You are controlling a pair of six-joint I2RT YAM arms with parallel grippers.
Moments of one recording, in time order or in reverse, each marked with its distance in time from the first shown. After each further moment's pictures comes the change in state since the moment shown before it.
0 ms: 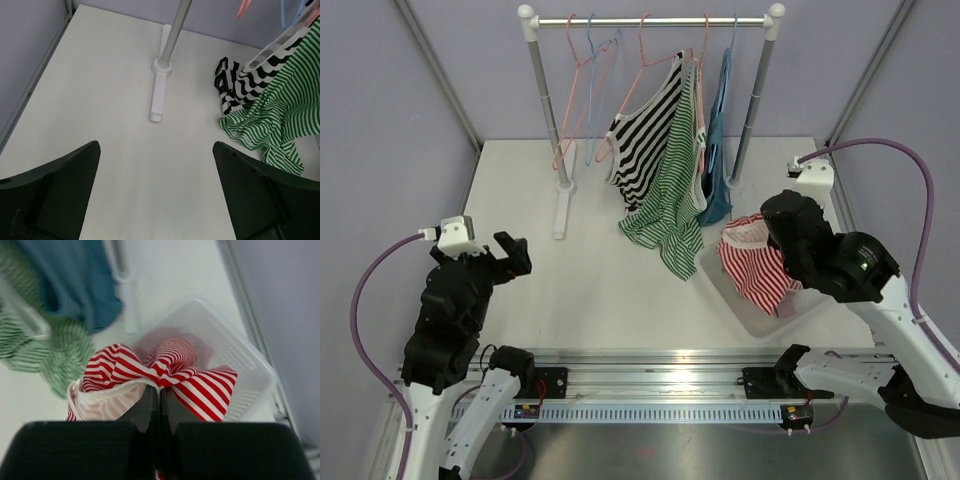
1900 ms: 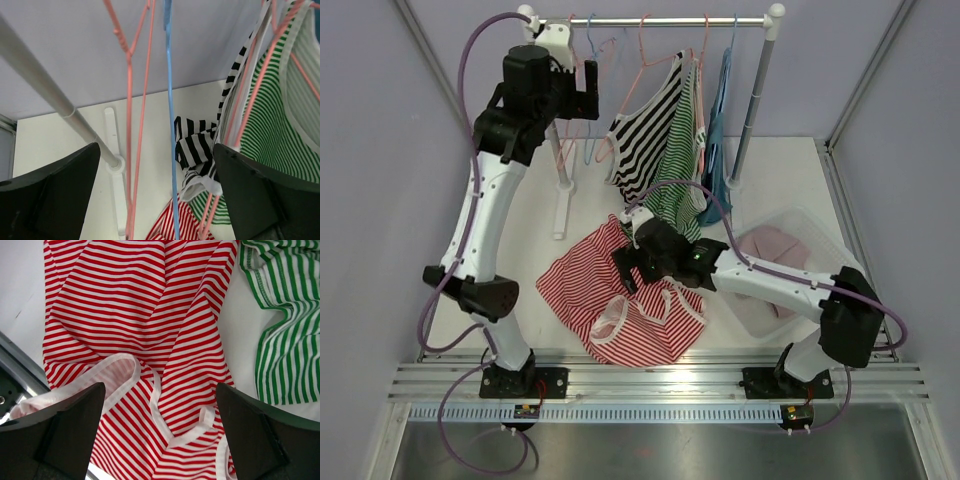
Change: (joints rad) left arm -0.106 1.417 1.482 -0.138 0.158 0.229; right arm 0.152 0.461 -0.368 0.764 -0.737 -0.199
